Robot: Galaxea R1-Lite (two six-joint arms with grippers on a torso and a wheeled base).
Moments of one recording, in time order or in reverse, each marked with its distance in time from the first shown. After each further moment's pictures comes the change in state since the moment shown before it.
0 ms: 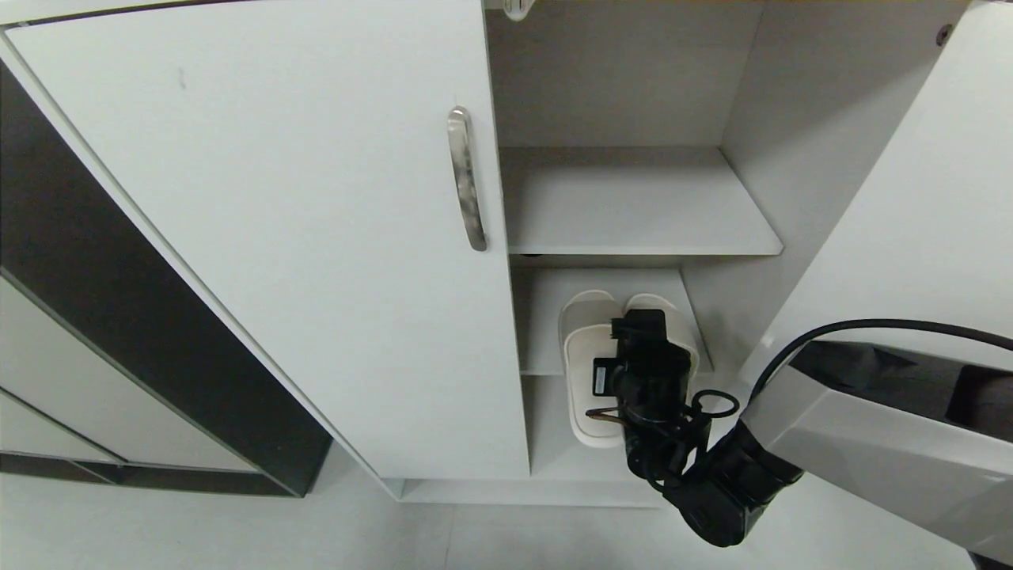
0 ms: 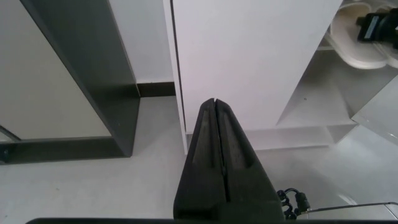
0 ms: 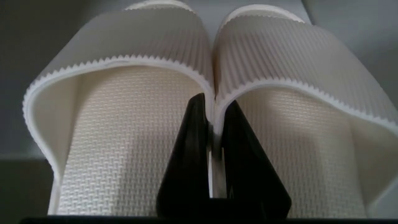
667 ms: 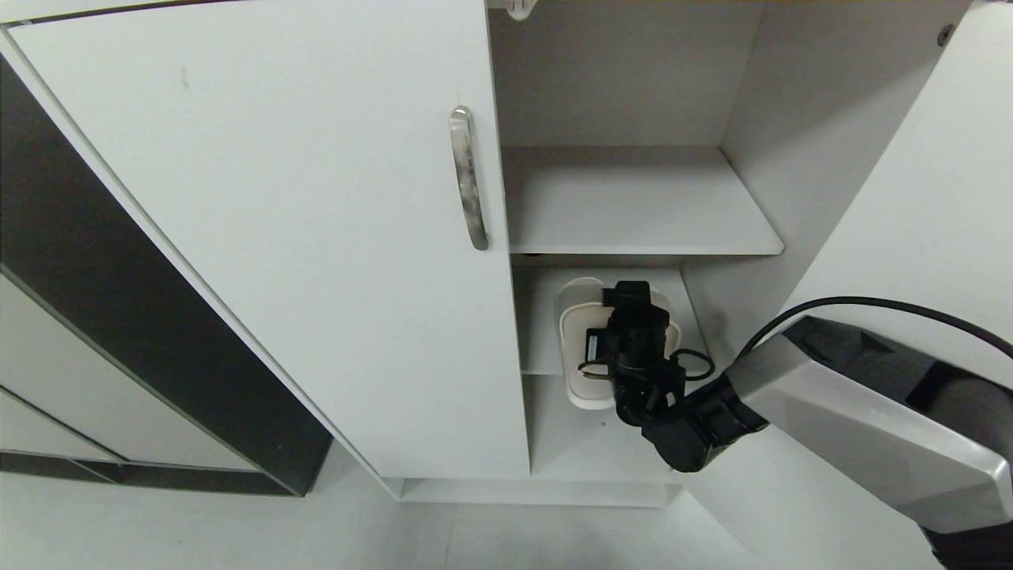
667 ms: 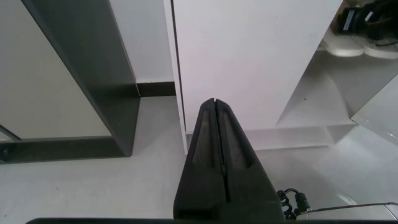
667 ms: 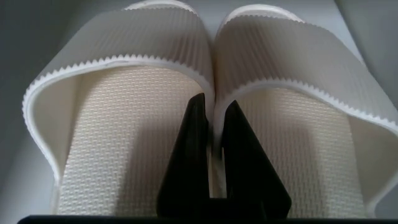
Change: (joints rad) left arm 0.000 0.000 0.000 0.000 0.001 -0.001; right arm -0.086 0.091 -0.330 0.295 0.094 0.051
